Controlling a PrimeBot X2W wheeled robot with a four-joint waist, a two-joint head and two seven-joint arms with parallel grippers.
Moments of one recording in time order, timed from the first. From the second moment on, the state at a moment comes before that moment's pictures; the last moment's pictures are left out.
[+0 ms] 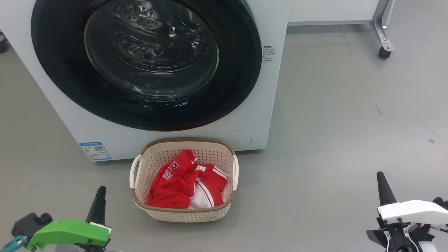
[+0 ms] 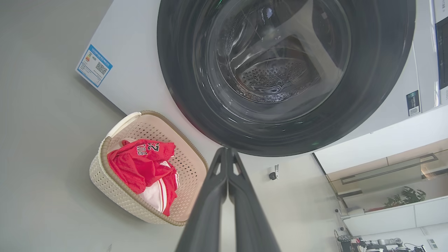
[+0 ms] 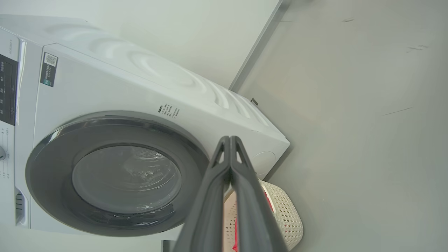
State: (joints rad) left arm -0.01 0.10 -0.12 0.20 -1.29 -0.05 -0.01; right arm 0.02 -0.08 0.01 0.20 1.26 0.06 -0.04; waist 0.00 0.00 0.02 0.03
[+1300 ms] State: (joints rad) left arm -0.04 0.09 0.00 0.26 -1.66 -0.11 0.04; right arm -0.05 -0.09 -0.06 0.26 1.66 0.11 0.04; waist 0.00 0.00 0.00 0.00
